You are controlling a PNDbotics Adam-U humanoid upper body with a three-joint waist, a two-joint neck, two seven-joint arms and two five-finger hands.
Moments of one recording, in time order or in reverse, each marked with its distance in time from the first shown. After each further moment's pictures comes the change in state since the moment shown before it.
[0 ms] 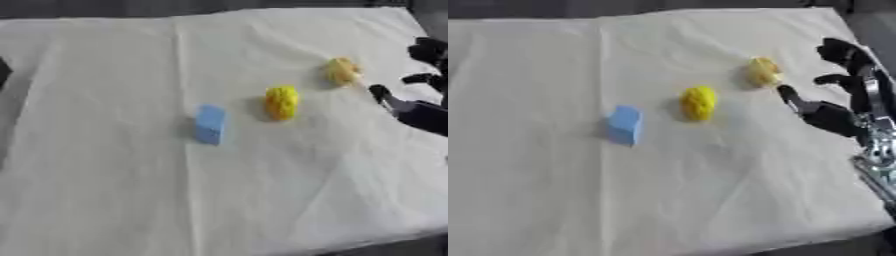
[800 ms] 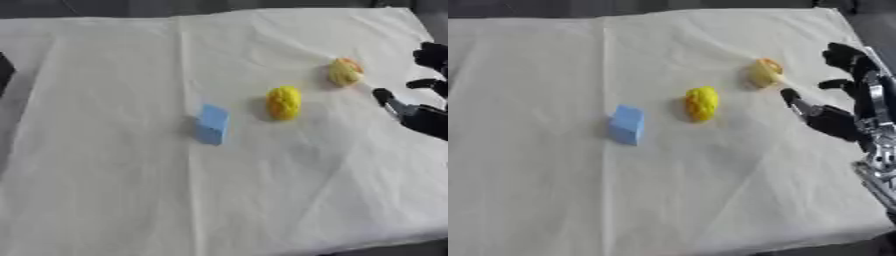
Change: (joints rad) left arm 0.004 -0.021 0.000 0.003 -0.027 -0.011 -0.015; right arm -0.012 -0.005 0.000 0.000 0.004 0.008 0.003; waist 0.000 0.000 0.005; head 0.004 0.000
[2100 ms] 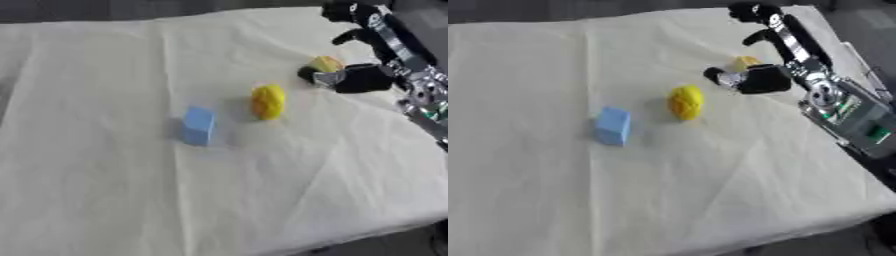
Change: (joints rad) left arm 0.042 0.071 0.026 0.013 0.019 0.012 0.037; right arm -0.355 -0.142 0.223 0.000 0.100 0.258 0.281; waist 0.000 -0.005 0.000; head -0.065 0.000
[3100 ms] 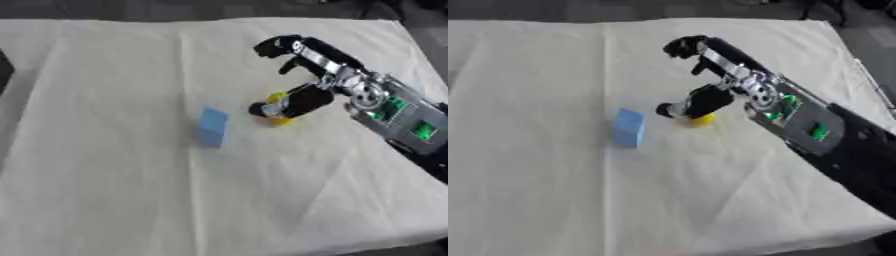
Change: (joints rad) left arm -0.080 0.230 -0.044 0.024 0.008 0.110 -0.087; right arm -0.188 0.098 0.188 0.000 0.125 0.259 0.255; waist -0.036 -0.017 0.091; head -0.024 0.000
